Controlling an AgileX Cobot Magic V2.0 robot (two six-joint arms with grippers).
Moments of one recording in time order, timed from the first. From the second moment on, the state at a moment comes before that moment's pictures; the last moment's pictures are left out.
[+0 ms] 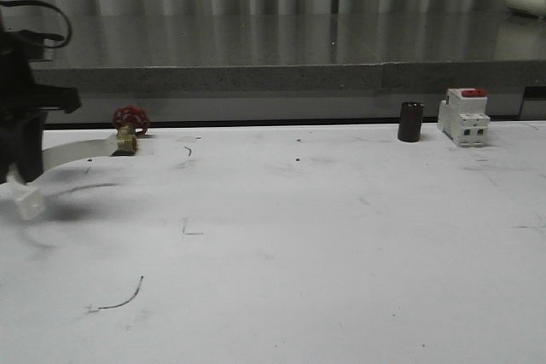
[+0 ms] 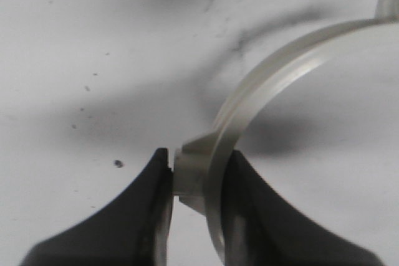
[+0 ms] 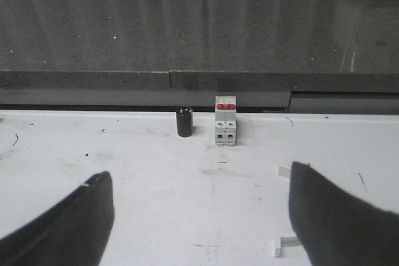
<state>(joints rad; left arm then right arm) -0.13 1.98 -1.50 -0.08 1.07 0.02 0.03 0.38 -0.50 0.06 0.38 0.02</state>
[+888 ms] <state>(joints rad) -0.46 2.15 -1.65 -0.09 1.01 -0.48 0.03 0.38 -0.50 0.06 0.38 0.02</state>
